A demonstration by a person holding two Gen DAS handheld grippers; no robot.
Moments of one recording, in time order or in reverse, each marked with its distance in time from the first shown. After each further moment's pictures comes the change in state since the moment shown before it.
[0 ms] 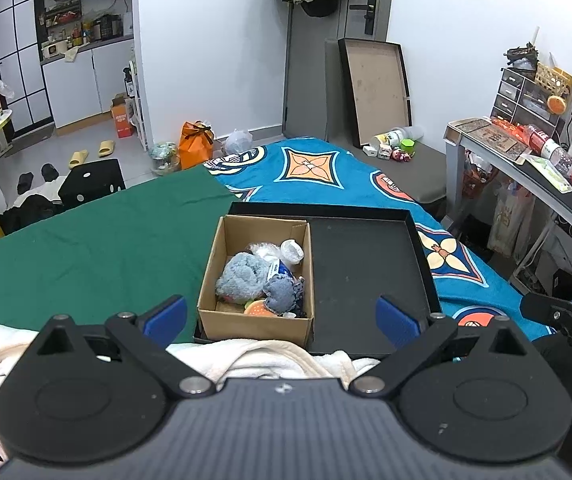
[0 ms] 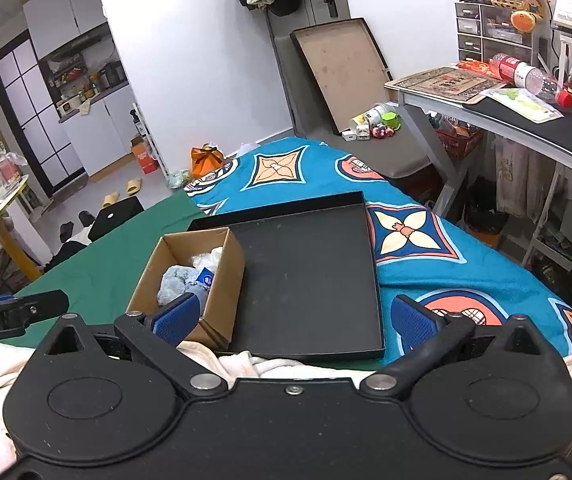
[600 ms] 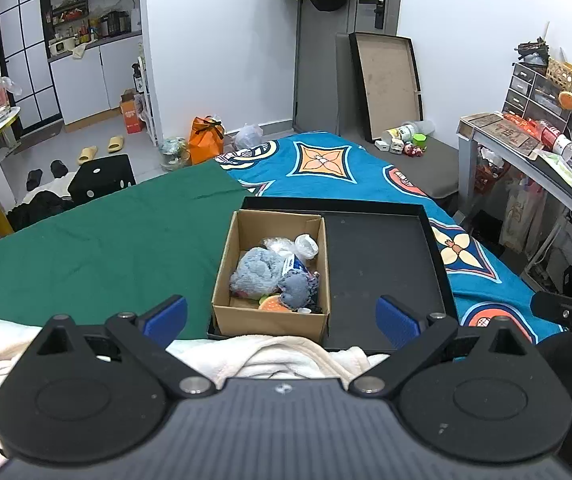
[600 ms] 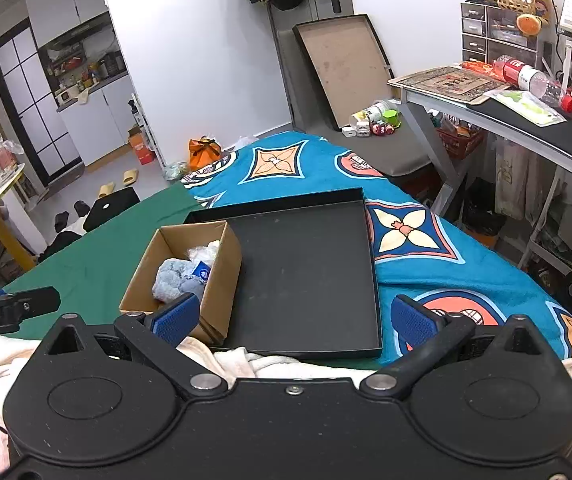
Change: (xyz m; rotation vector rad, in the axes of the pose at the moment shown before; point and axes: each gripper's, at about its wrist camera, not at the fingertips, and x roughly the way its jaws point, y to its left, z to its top) left arm 0.004 0.010 -0.002 -0.001 0.016 0.032; right arm 0.004 0.005 0.001 -0.027 0.019 -0.016
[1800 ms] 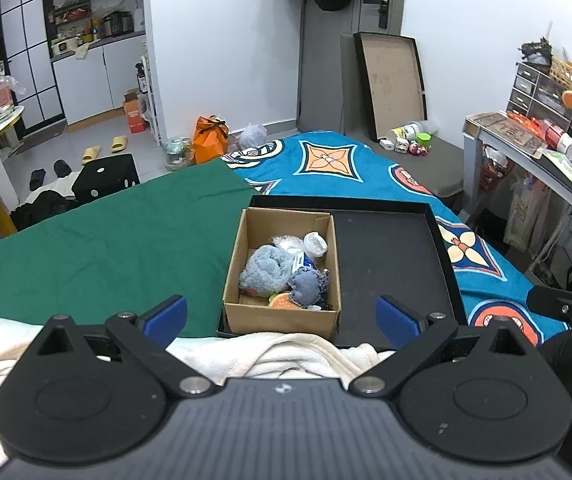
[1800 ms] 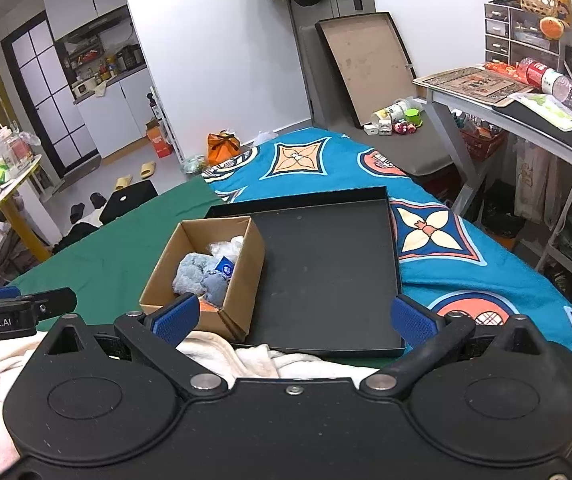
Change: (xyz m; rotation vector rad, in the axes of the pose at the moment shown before) left arm -0.001 0.010 -0.003 -0.004 -0.003 0.005; right arm 0.003 0.015 0.003 -0.032 0.014 0.047
